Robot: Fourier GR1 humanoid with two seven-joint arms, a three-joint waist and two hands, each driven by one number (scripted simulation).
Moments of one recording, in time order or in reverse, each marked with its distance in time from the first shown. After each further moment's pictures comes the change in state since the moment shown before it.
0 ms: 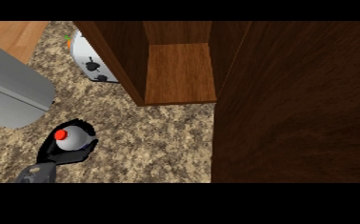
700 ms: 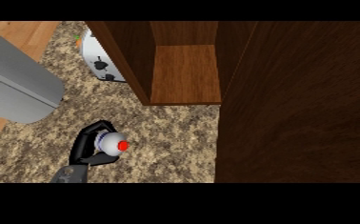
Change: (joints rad) left arm 0.024 -0.171 -0.019 -0.055 -0.079 0.362 -0.213; right arm 0.030 -0.025 0.019 0.000 0.004 -0.047 -0.020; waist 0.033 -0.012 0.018
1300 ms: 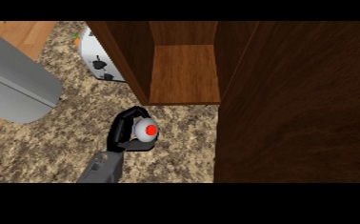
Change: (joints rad) left arm -0.043 -0.136 -0.240 -0.167 0.210 0.087 0.194; right arm 0.002 -0.036 -0.009 0.002 0.001 -0.020 -0.010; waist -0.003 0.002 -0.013
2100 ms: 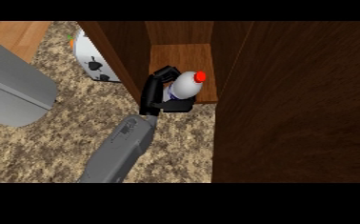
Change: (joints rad) left arm -0.292 -0.015 -0.309 -0.134 0.282 0.420 0.389; right arm 0.044 -0.034 -0.085 -0.001 -0.021 0.015 -0.077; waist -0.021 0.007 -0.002
